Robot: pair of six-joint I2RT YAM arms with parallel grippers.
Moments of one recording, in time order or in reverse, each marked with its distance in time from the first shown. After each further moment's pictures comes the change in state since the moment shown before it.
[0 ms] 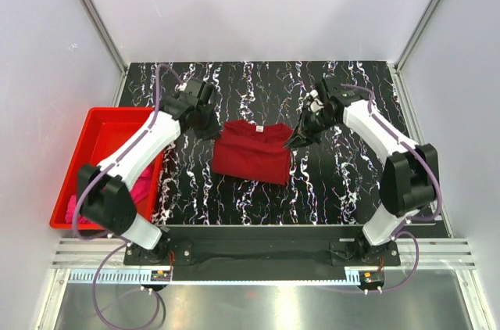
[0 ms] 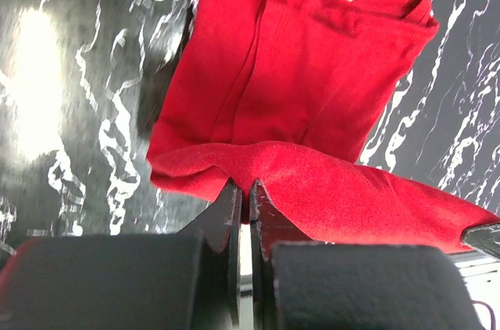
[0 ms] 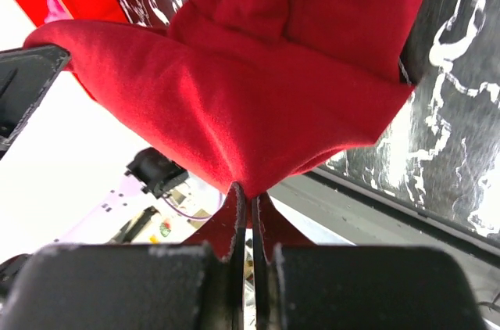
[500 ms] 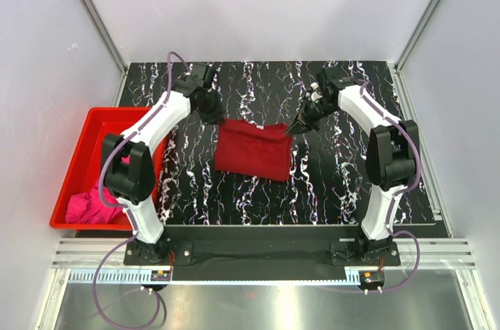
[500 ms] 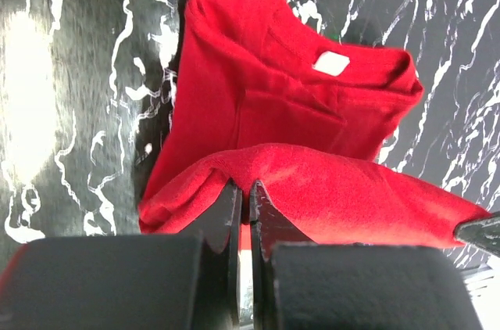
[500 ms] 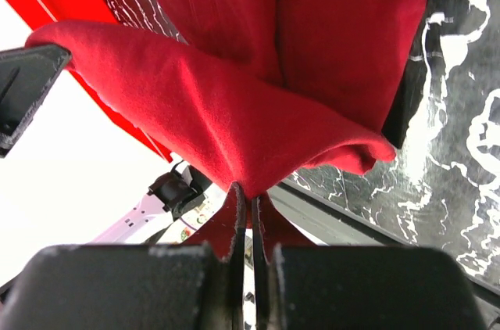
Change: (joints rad) left arm 0.085 0.284 0.213 0.056 0.088 0.085; right arm -0.088 0.267 0.209 -0.014 -0.053 -0.044
